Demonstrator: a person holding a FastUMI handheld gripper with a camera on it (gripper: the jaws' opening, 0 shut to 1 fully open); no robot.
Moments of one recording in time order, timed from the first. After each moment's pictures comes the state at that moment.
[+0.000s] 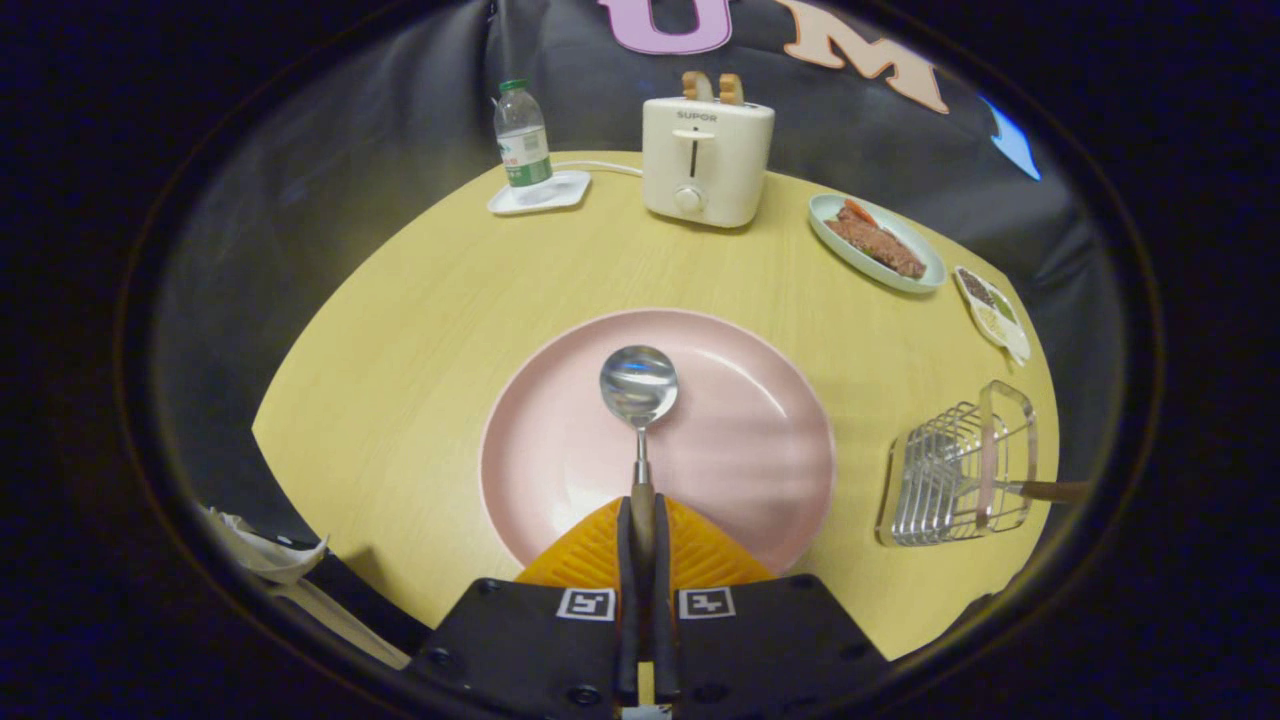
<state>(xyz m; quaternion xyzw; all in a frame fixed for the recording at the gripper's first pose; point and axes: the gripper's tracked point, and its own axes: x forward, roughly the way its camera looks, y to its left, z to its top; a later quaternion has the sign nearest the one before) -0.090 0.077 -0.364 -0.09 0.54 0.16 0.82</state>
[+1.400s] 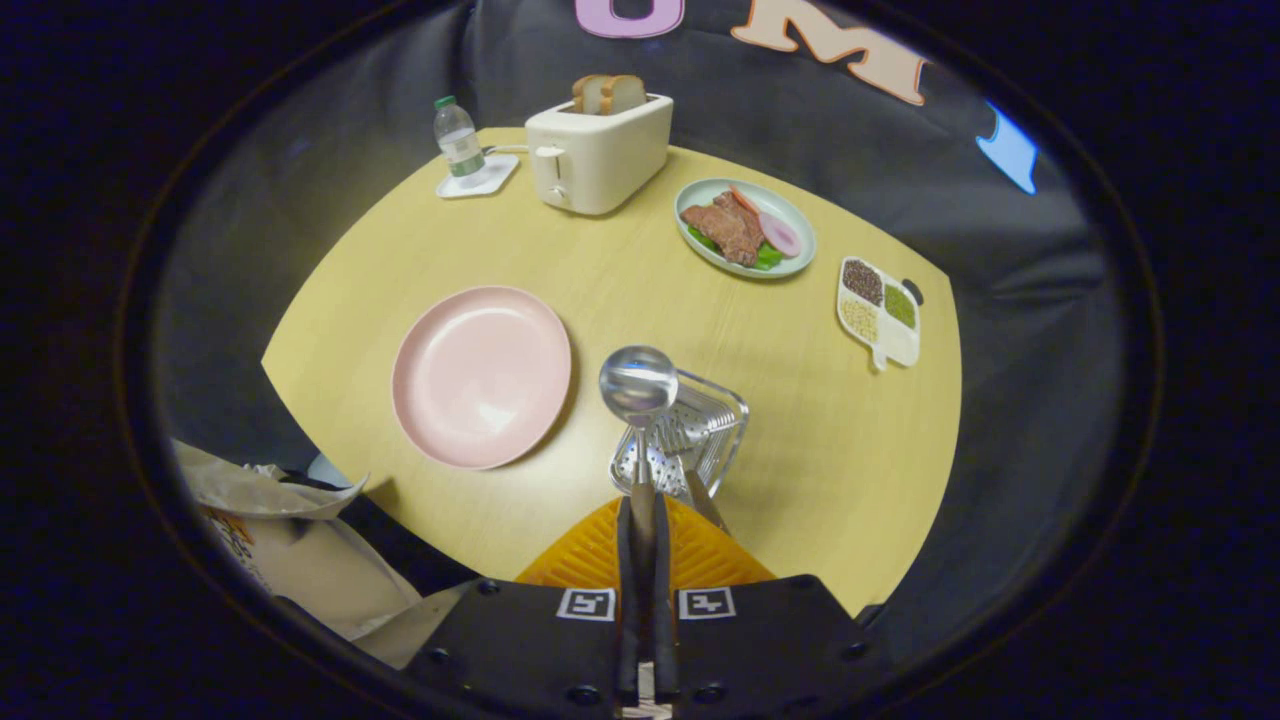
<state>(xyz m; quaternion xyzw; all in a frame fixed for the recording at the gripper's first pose) -0.053 -0.111 -0.252 -0.18 0.62 0.16 0.75</state>
